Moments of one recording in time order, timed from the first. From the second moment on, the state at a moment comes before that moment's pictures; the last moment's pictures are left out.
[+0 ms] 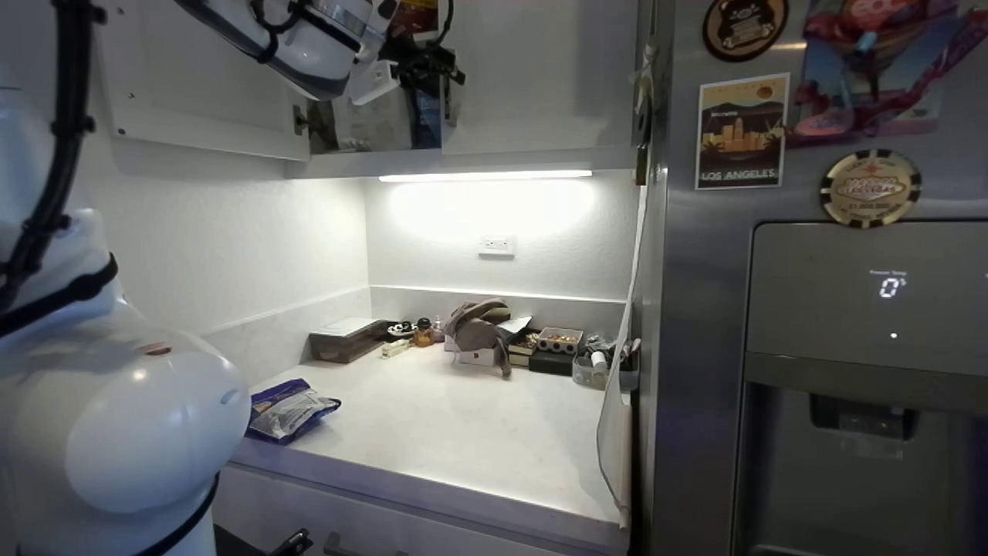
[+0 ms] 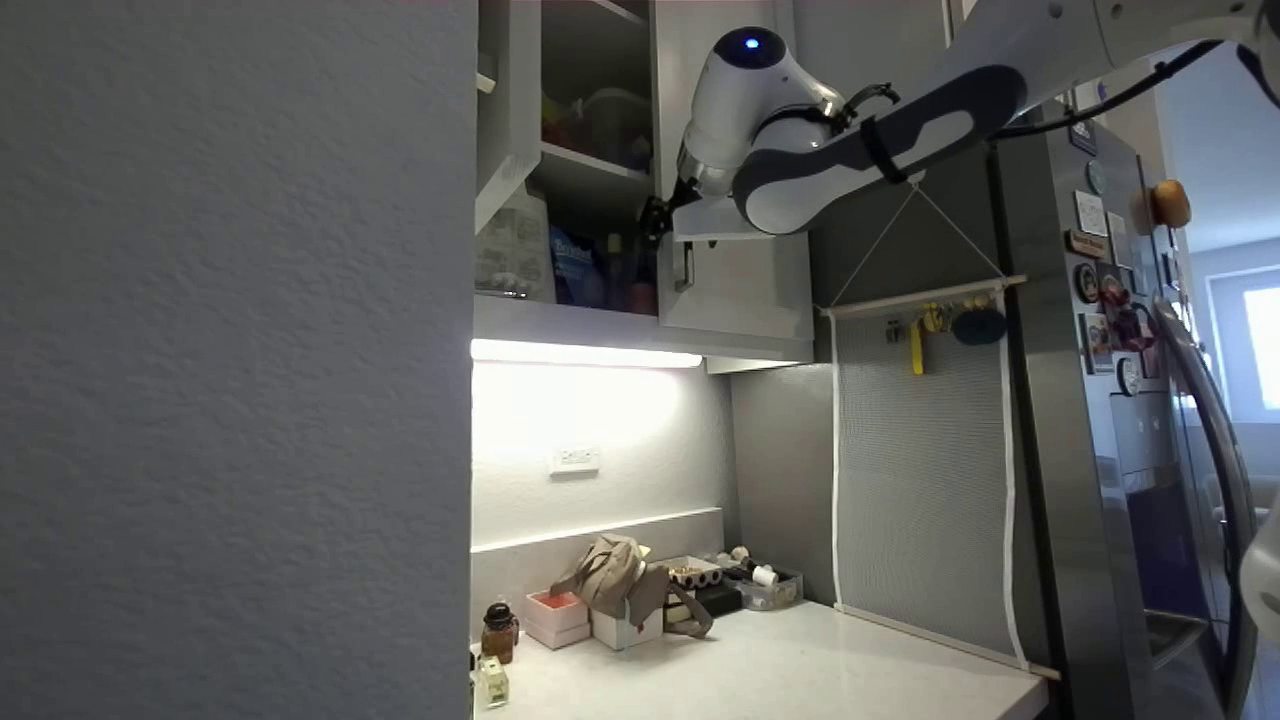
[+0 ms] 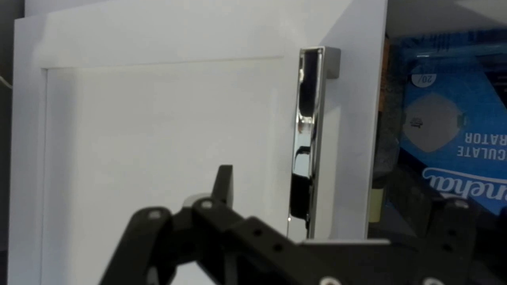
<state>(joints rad) -0.05 -0.35 0.26 -1.88 -0.96 2.53 1.03</state>
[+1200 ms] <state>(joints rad) -0.01 -0.44 0.17 -1.96 -0.72 2.53 0.79</state>
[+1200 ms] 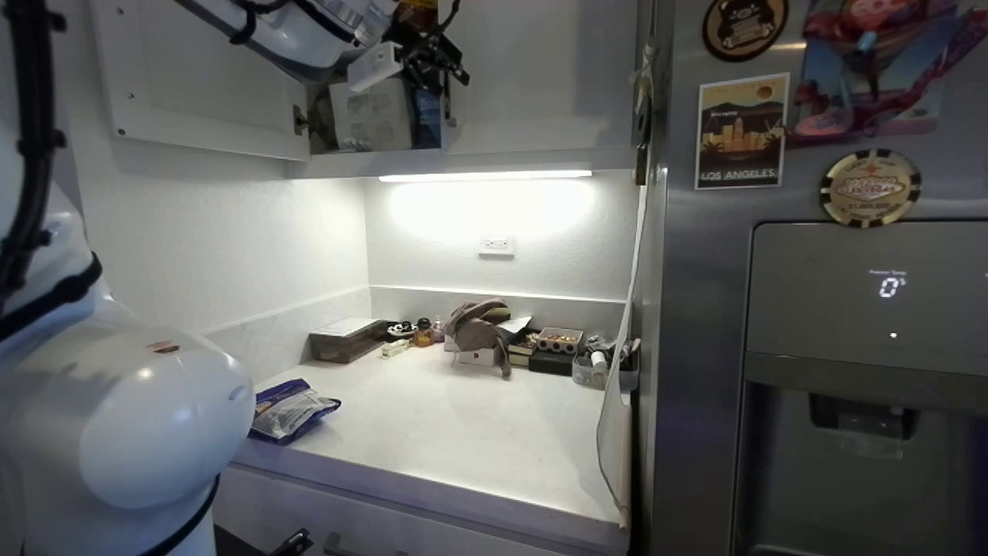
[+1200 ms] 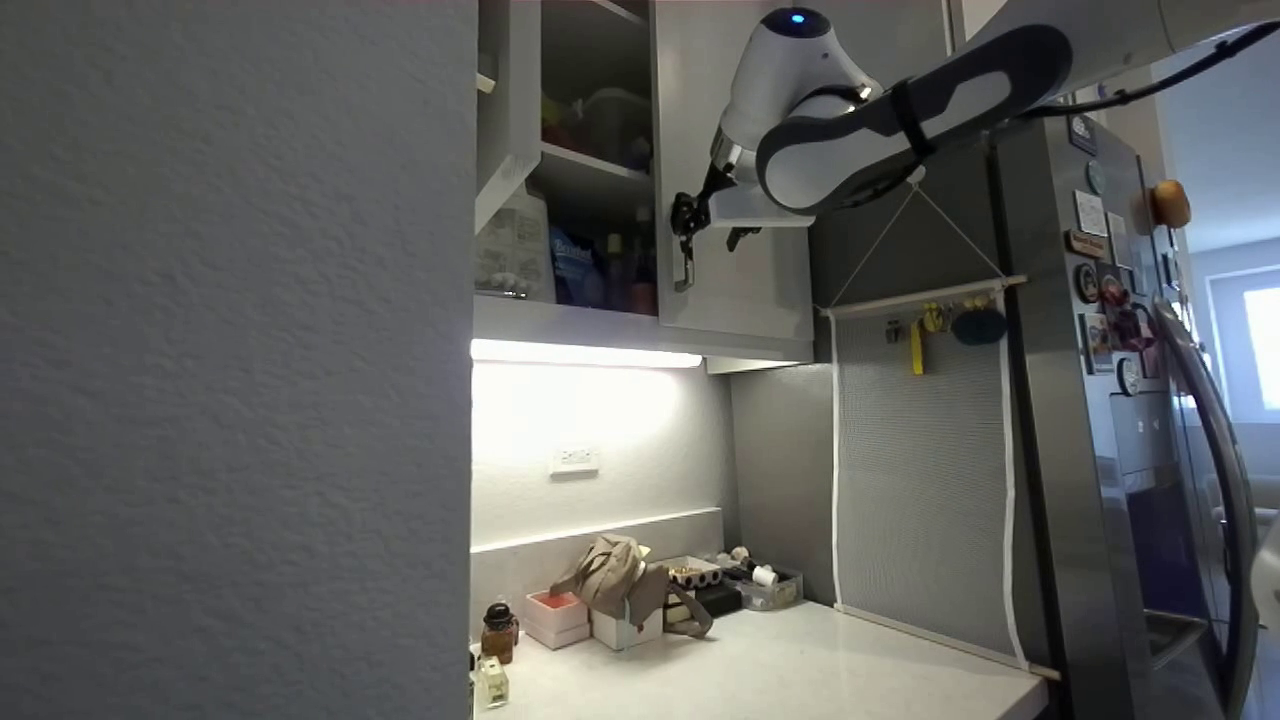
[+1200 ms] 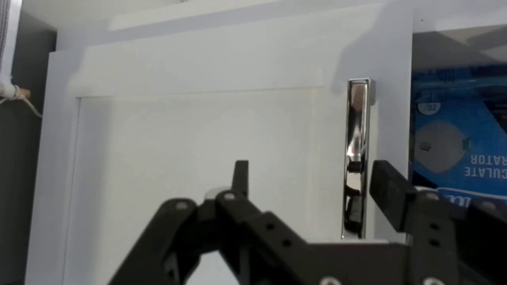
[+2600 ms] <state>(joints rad) -0.05 -0.46 0.21 -1.98 -0.72 2.53 0.79</state>
